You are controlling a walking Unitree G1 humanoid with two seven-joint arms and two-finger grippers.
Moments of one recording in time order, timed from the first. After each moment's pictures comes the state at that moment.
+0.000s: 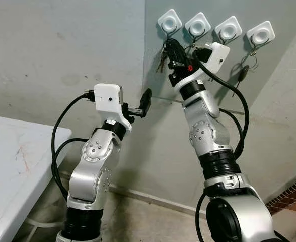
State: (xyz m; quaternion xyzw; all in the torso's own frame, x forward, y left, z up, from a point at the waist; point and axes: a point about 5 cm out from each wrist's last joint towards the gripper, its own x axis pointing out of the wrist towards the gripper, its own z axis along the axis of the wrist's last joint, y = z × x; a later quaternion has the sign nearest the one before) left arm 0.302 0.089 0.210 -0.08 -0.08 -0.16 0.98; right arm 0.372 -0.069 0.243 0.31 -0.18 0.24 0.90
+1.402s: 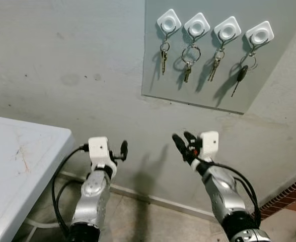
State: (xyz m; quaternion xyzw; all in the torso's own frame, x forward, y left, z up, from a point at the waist) left arm 0.293 0.142 0.030 -0.01 0.13 -0.02 0.99; right arm 0.302 -0.140 0.037 0.07 0.07 0.17 0.98
